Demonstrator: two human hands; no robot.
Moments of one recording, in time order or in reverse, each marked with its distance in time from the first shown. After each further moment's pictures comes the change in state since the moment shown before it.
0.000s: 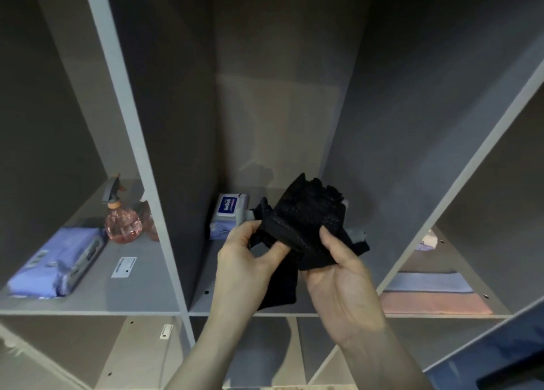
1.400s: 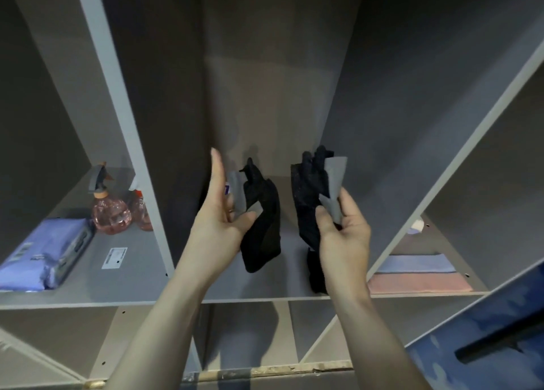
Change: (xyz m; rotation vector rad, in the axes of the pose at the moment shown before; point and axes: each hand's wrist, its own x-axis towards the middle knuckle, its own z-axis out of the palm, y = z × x) left_hand 0.030 0.010 -0.036 -0.203 -0.278 0.101; right_hand 0.026 0.005 -0.008 -0.777 0.228 -0.625
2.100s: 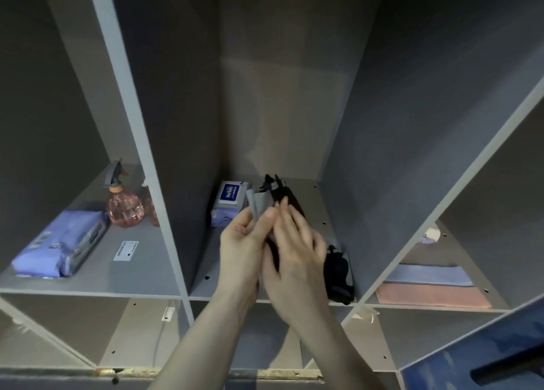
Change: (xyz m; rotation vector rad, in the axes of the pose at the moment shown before) left_hand -0.009 -0.021 0.051 -0.458 0.274 -0.212; right_hand -0.026 0.043 0.022 -0.867 -0.316 -0.509
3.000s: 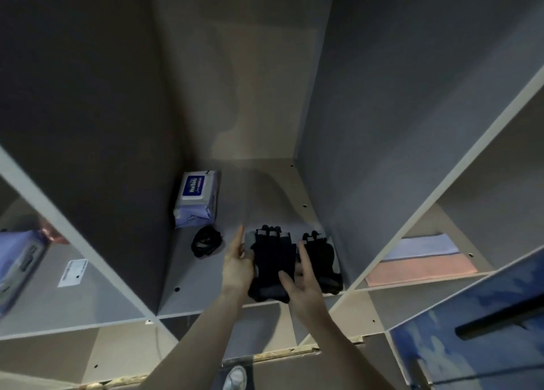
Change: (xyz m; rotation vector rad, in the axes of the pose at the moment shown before) left_hand 0.109 -0.168 -0.043 0.495 0.047 -0.250; right_hand -0.052 0.157 0.095 0.831 -0.130 0.745
